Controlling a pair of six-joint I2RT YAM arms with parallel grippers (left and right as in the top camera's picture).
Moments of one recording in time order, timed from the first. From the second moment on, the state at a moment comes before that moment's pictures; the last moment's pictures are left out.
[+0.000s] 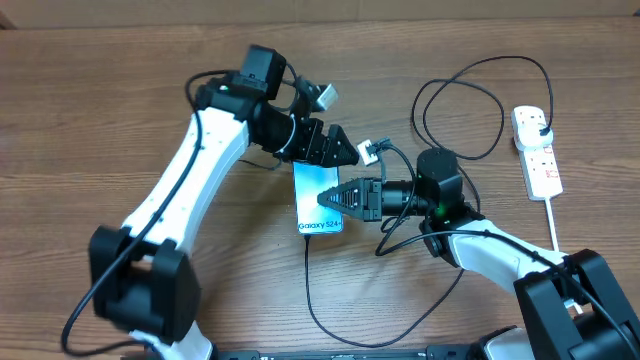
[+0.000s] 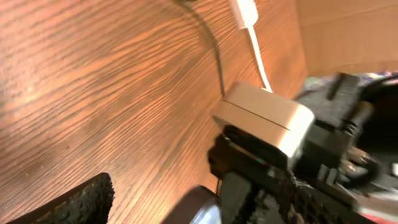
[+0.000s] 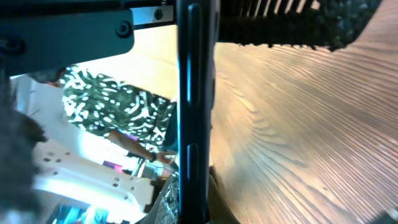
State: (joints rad) left arm -0.33 1.81 1.59 -1.02 0.85 -0.04; right arm 0.41 1.58 0.59 0.81 -1.11 0.95
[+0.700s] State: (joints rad) left arm -0.28 1.72 1.60 -0.89 1.19 -0.02; right arm 0.28 1.59 0.58 1.33 -1.13 1.31
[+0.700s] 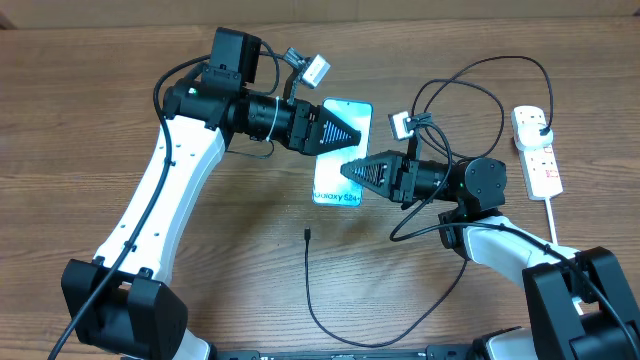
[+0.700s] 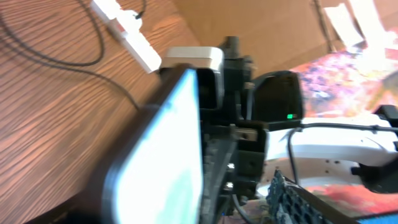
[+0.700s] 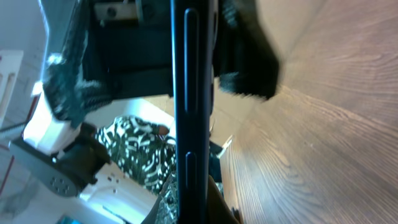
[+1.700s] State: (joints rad) left arm -0.32 1.72 1.60 -0.83 1.24 -0.02; right arm 0.28 1.57 0.58 1.35 -1.05 1.30
